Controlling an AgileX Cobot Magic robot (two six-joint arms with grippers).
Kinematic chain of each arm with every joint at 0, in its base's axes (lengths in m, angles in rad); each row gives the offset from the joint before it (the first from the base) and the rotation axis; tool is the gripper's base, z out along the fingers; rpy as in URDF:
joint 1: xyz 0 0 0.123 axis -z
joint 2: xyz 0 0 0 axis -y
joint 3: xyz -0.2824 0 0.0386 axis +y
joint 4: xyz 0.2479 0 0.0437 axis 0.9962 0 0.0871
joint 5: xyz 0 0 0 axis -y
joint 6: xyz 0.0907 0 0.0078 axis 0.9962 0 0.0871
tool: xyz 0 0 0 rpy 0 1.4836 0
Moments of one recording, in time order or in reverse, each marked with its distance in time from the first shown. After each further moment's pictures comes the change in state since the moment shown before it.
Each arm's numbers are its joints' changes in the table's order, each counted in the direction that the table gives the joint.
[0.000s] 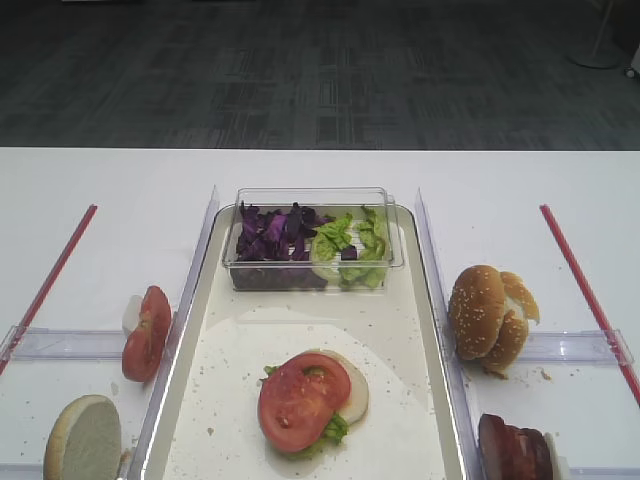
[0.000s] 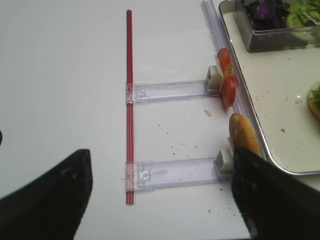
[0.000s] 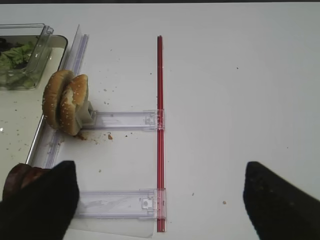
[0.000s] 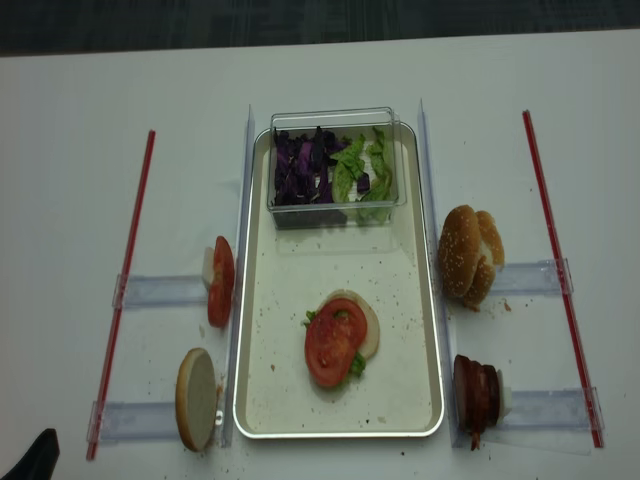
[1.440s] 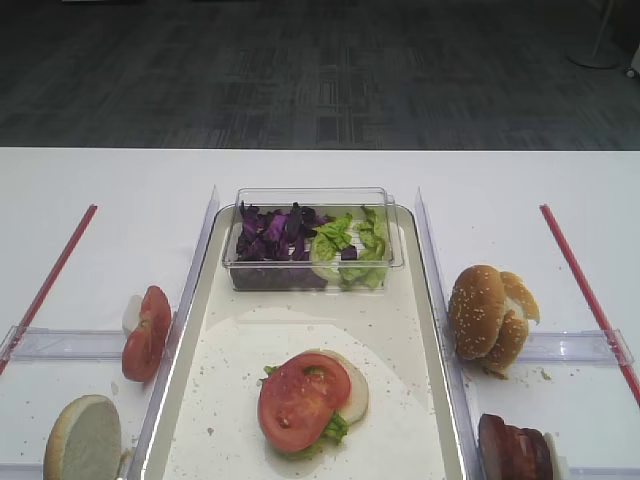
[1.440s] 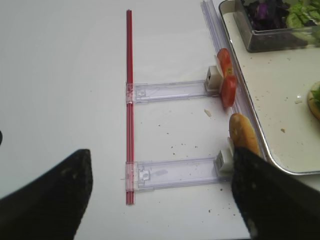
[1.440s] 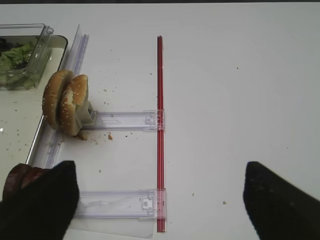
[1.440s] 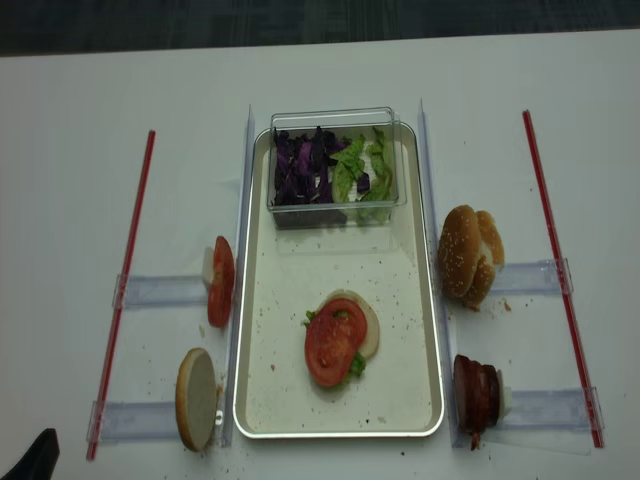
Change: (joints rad) left arm 0.000 0.000 0.000 0.000 0.001 0.000; right arm 0.000 0.000 0.000 0.000 0.000 0.000
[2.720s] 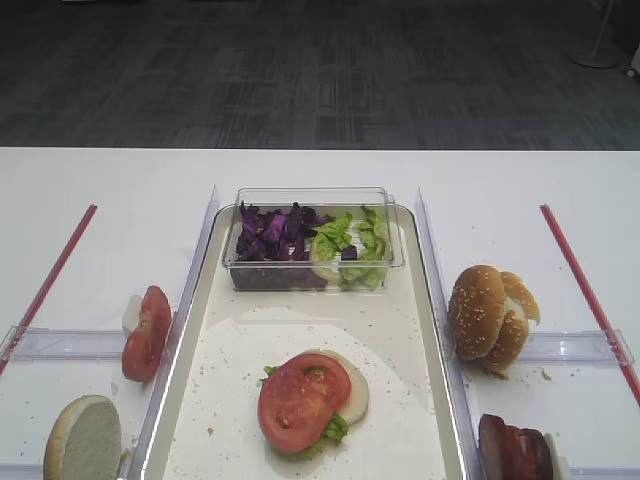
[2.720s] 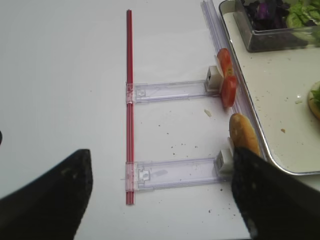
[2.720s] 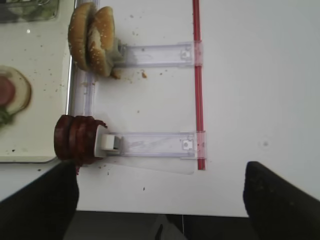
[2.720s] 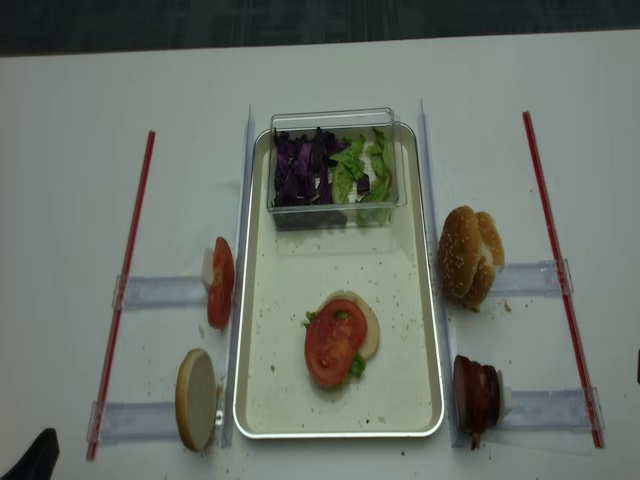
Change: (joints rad) left arm 0.000 0.000 0.000 0.000 0.000 0.000; right arm 0.000 -0.486 -0.206 0.137 -0.136 0.010
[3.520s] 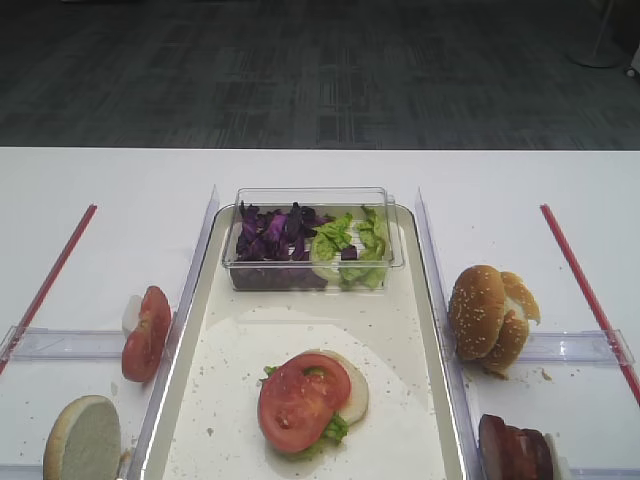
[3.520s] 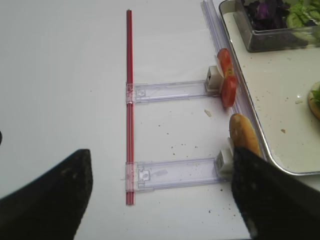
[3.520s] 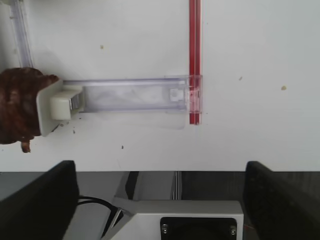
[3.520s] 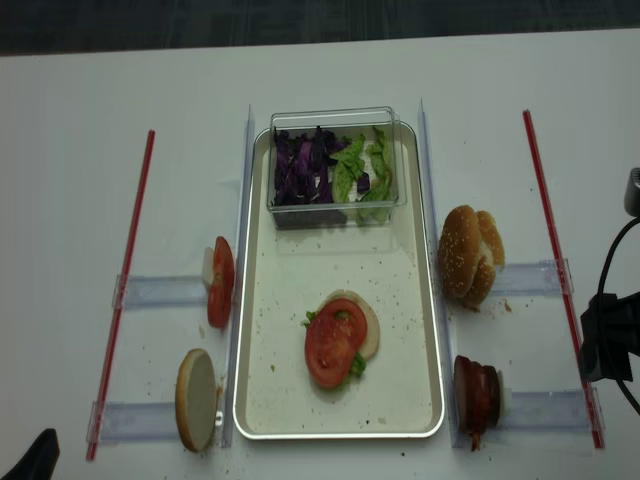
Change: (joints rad) left arm 0.000 0.000 0.000 0.000 0.000 0.000; right arm 0.000 -0.578 -0.004 -0.005 0.033 -0.005
